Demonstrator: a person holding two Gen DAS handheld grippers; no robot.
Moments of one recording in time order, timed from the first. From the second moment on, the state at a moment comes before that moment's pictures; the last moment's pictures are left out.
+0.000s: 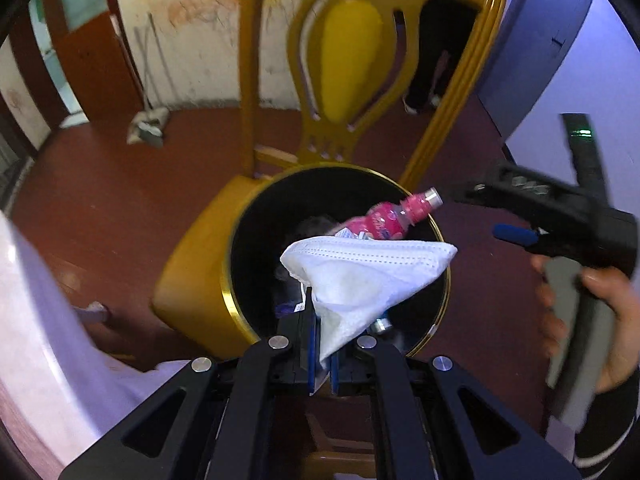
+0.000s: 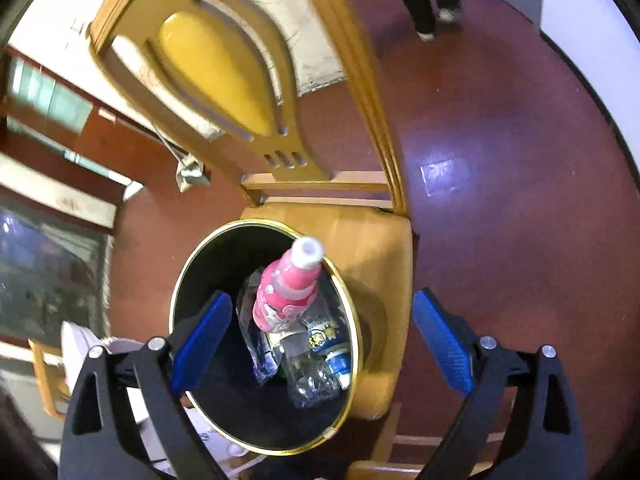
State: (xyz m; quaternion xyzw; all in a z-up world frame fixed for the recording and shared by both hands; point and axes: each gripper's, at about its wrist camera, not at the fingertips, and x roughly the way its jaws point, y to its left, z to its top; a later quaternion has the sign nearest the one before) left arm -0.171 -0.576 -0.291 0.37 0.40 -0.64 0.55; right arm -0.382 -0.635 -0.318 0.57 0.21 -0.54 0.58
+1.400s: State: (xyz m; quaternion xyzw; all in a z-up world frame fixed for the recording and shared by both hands) left arm -0.057 -0.395 -0.156 0.19 0.34 -0.54 0.75; right arm -0.221 -0.559 -0.220 0.48 0.25 -0.44 0.71
